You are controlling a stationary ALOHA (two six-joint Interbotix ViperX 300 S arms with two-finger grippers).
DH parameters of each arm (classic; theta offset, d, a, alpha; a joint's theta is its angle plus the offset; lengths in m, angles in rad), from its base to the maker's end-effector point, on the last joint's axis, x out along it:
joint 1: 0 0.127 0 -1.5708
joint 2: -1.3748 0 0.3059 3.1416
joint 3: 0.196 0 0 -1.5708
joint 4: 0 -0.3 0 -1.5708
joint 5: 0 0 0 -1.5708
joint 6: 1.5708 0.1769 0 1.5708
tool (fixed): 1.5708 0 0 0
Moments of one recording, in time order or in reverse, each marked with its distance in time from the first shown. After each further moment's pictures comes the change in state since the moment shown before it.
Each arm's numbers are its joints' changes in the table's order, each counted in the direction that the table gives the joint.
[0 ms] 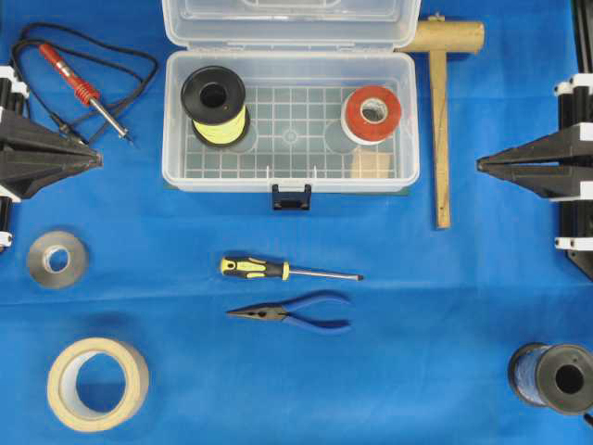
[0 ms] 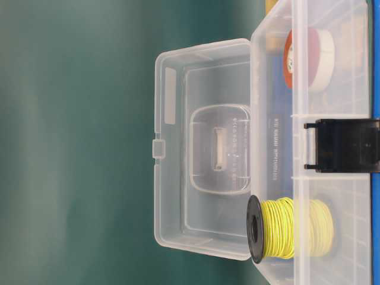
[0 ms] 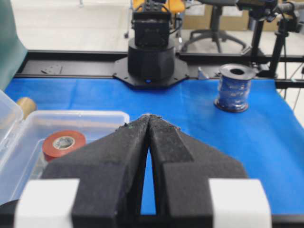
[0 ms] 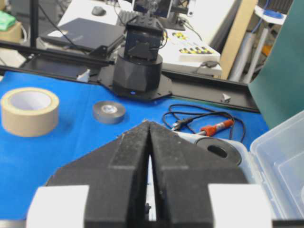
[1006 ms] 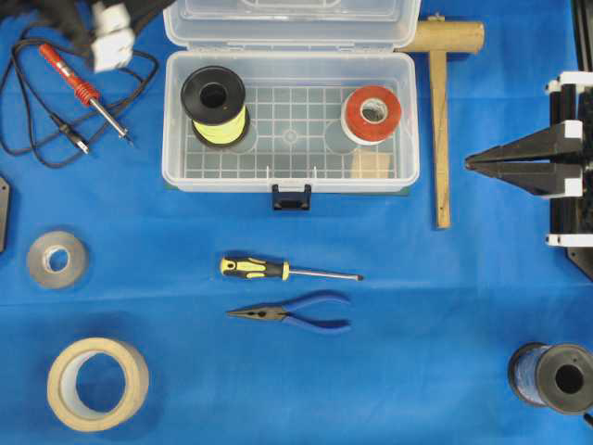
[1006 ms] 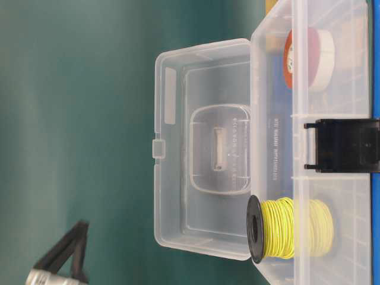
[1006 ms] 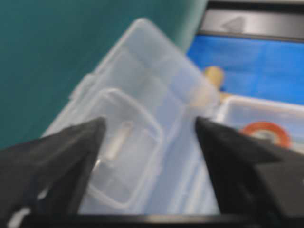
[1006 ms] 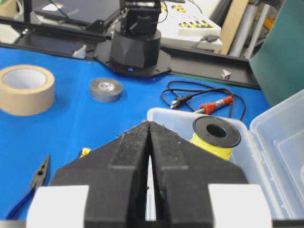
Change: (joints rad) left arm 0.509 0.486 0.479 0.021 0.236 0.227; right arm -0.017 0.040 0.034 -0.002 0.087 0.002
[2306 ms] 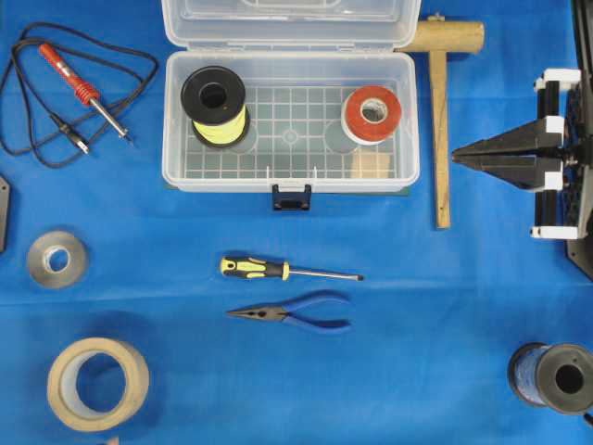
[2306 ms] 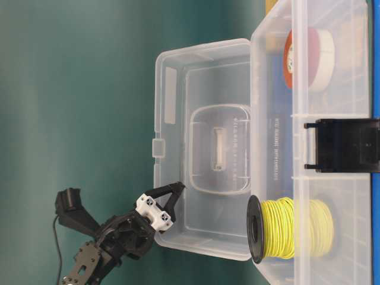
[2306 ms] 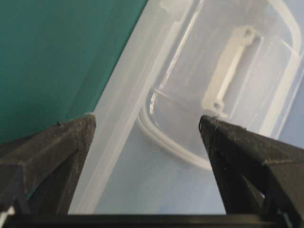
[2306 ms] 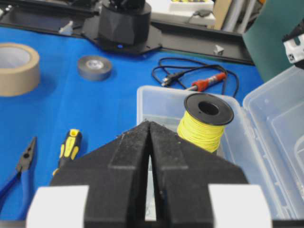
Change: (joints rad) left arm 0.173 0.517 0.380 -0.003 0.362 0.172; right arm -0.040 0.055 -0.002 -0.002 0.000 0.000
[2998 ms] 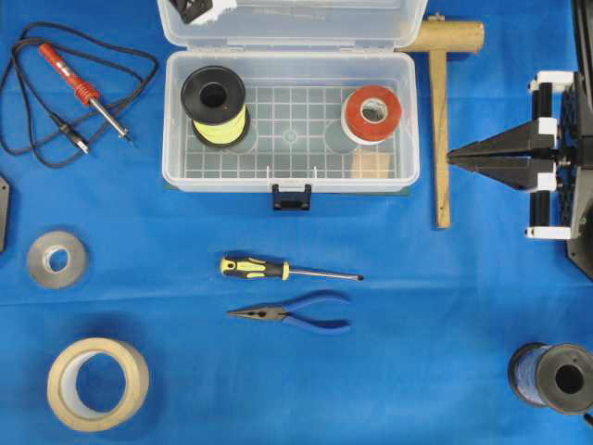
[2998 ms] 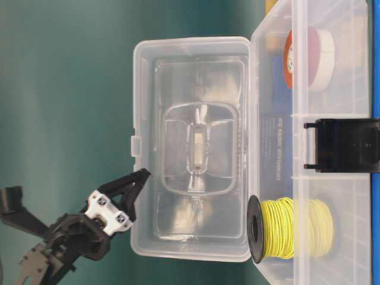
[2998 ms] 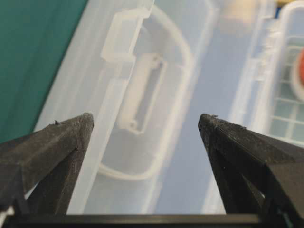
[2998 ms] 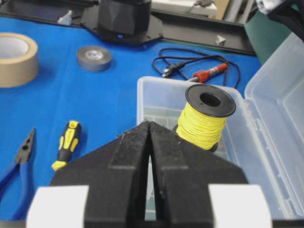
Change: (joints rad) left arm -0.178 -0.130 0.003 0.000 0.141 -0.049; right arm -0.003 0.021 -0.002 0.002 0.000 0.000
